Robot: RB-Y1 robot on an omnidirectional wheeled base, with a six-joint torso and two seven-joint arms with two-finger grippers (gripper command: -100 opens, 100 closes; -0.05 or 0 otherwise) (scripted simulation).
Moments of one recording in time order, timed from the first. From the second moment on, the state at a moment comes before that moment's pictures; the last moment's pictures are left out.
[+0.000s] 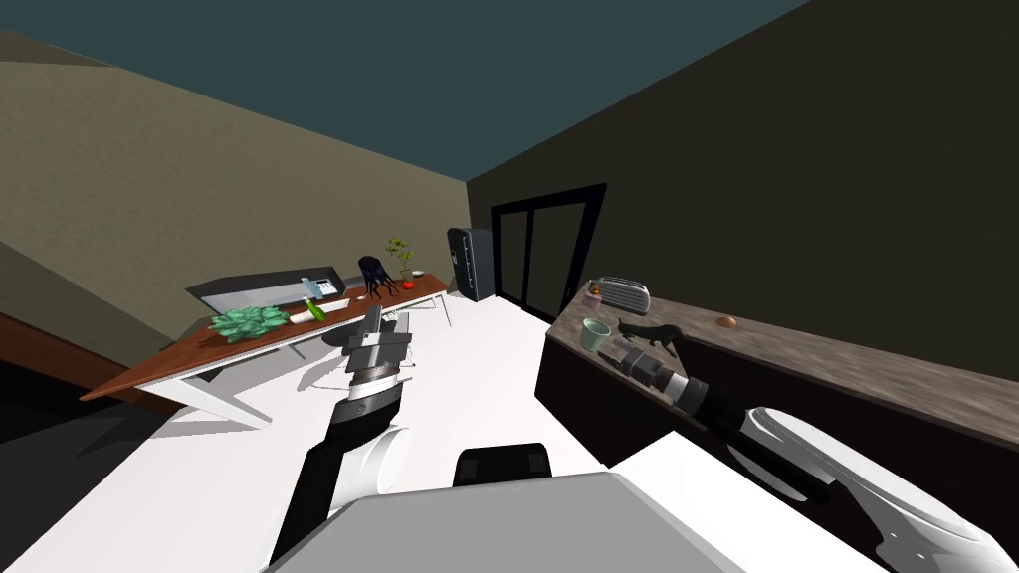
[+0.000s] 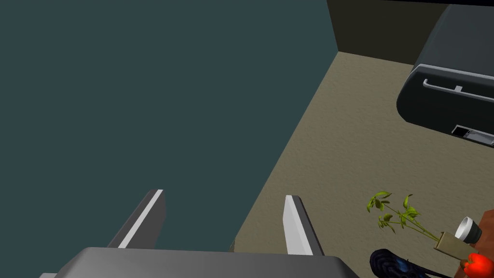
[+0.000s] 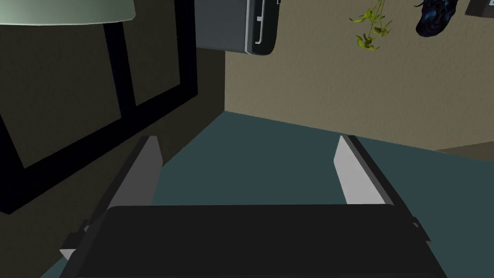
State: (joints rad) left arm 0.51 -0.03 -0.04 -2.33 0.09 -0.44 -0.01; right arm 0.60 -0.91 -0.31 -1.79 0.58 -0.63 0.15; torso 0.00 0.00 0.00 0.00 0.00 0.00
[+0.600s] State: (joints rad) left arm 0.51 -0.03 -0.04 -2.33 0.09 -0.44 -0.01; right arm 0.63 -1.07 -0.33 -1.68 0.67 -0.65 0.20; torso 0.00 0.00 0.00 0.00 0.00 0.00
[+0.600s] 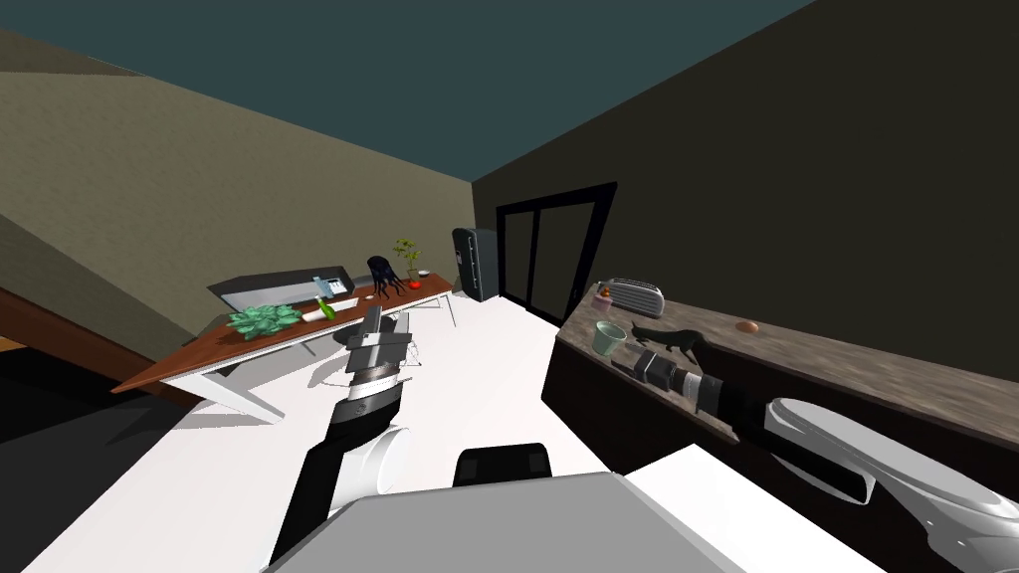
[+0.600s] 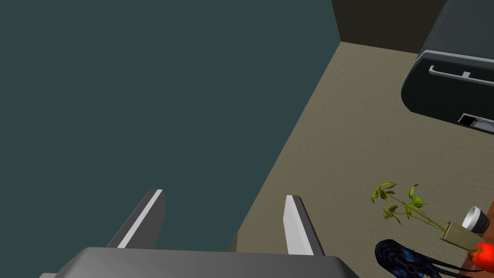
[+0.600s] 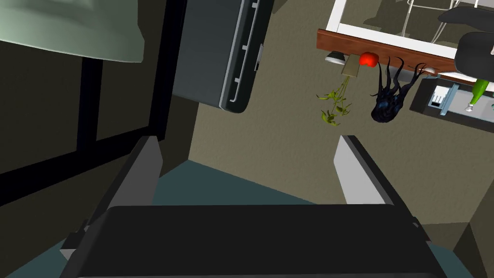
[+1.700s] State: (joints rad) left arm 0.51 -0.03 -0.04 -2.33 0.09 -0.44 -0.01; right arm 0.73 -1.36 -0.35 -1.49 0.83 -0.68 0.28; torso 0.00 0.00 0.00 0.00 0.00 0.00
